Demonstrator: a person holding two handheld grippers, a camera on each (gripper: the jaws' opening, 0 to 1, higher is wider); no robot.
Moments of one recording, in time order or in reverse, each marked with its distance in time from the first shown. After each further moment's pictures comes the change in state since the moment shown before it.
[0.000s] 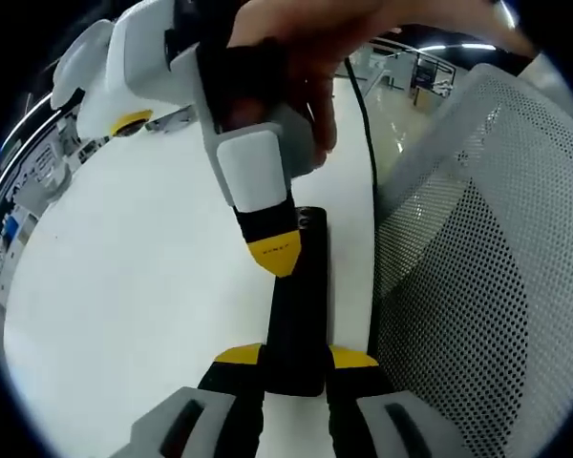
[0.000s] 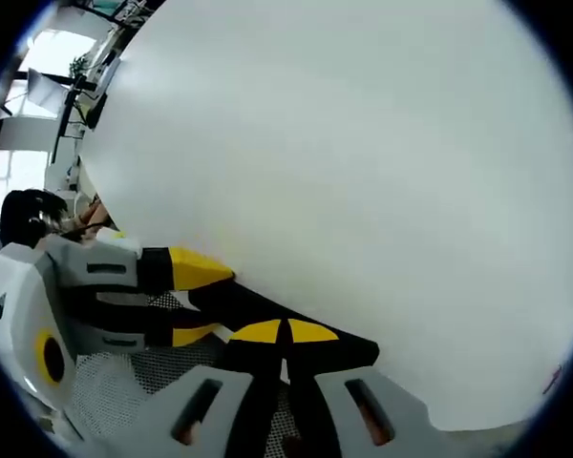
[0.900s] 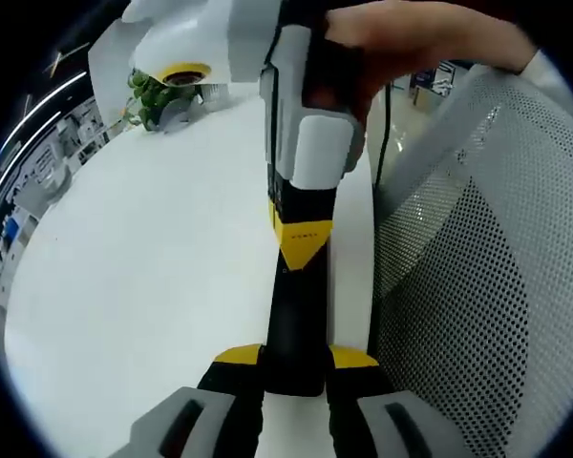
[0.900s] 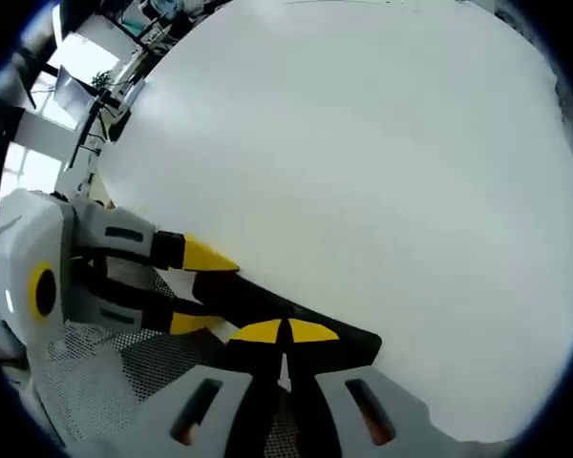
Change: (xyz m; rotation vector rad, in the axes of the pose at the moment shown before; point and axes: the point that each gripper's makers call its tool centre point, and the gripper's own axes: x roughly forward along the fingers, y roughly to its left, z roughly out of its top) left arm 0.000 0.000 0.000 0.006 -0.001 0.004; right arm -0.005 0.000 -0.010 -0.018 -0.229 0.045
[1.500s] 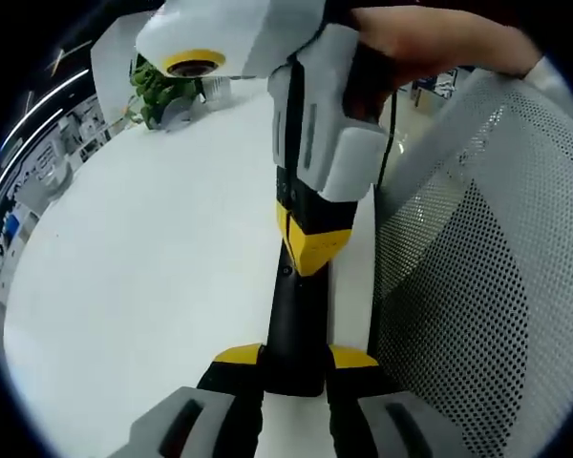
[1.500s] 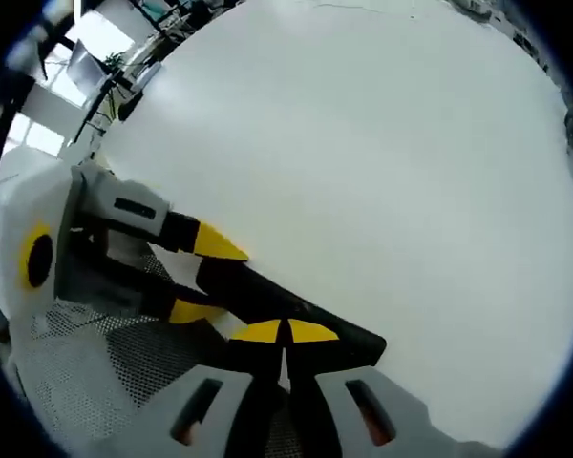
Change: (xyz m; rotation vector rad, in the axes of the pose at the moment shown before) left arm 0.000 0.000 0.000 -0.012 -0.002 0.001; right arm 0.002 0.006 -0.002 -0.187 -0.018 -0.084
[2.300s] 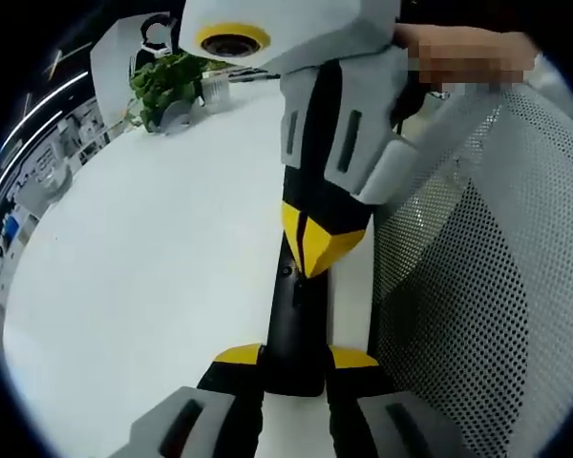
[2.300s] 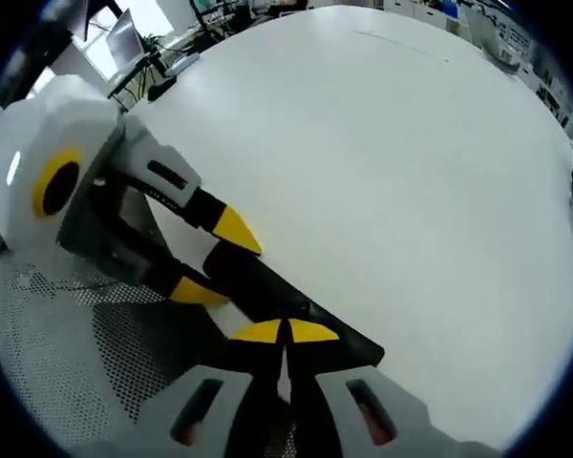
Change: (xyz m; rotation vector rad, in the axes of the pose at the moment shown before) left arm 0.000 0.000 0.000 0.006 -0.015 -0.005; right arm -0.002 0.005 -0.003 -0.109 -0.068 0.027
